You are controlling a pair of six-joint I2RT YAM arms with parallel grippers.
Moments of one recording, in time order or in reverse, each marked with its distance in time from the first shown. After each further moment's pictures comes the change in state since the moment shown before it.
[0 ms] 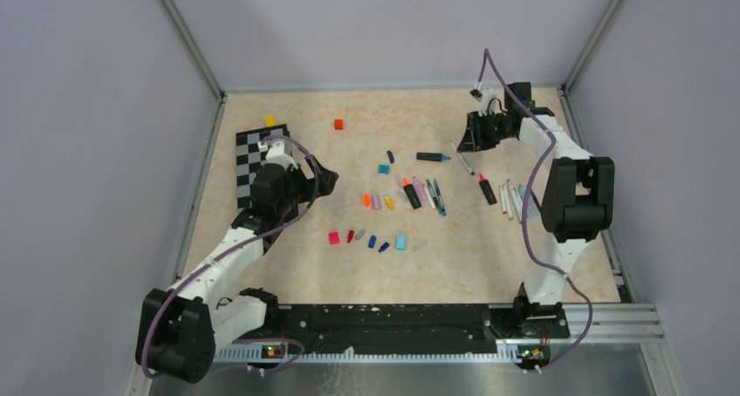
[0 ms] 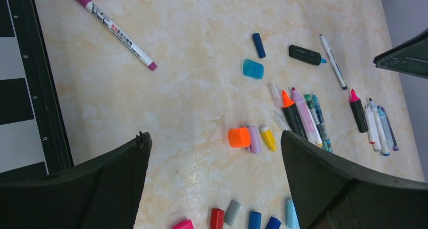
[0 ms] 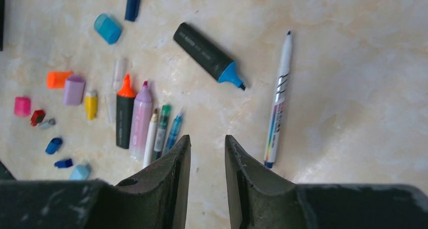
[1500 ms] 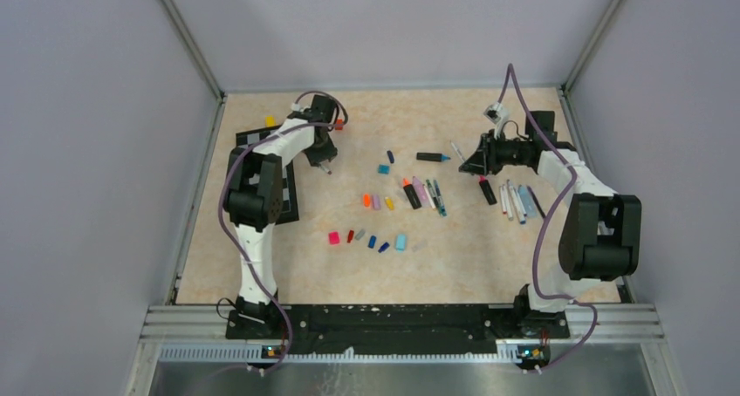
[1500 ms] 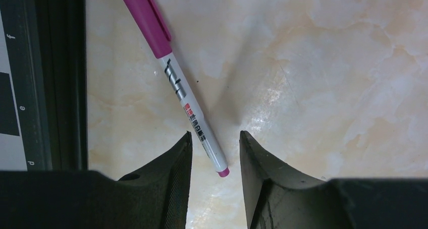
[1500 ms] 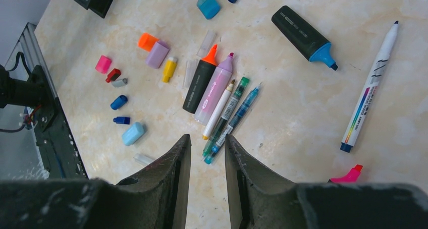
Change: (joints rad) left arm 0.001 1.070 1.088 -0.807 -0.349 -0.131; right arm -0.088 -0.334 -0.429 0.180 -0.376 -0.078
